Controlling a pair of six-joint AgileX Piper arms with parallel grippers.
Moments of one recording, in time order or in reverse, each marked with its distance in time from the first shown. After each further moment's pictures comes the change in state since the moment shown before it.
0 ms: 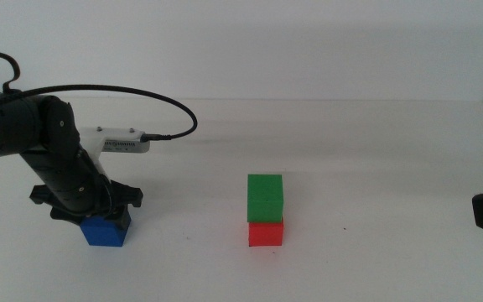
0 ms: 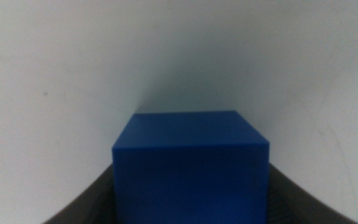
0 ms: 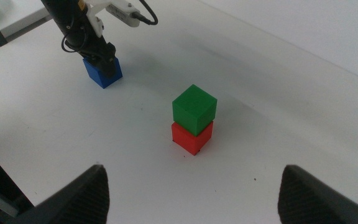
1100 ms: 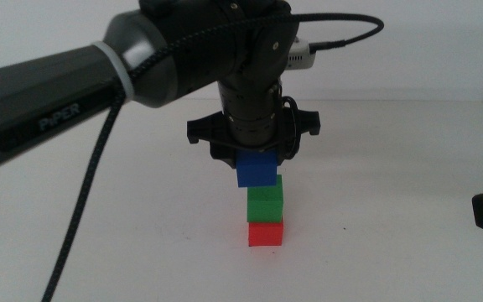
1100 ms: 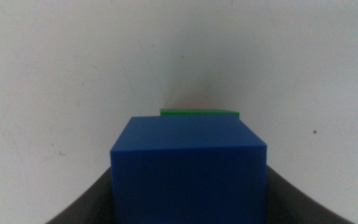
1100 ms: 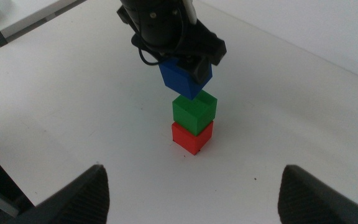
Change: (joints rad) left arm -0.612 0.113 -0.699 0.256 0.465 -0.798; right arm 0.000 0.000 0.000 0.000 0.000 0.002
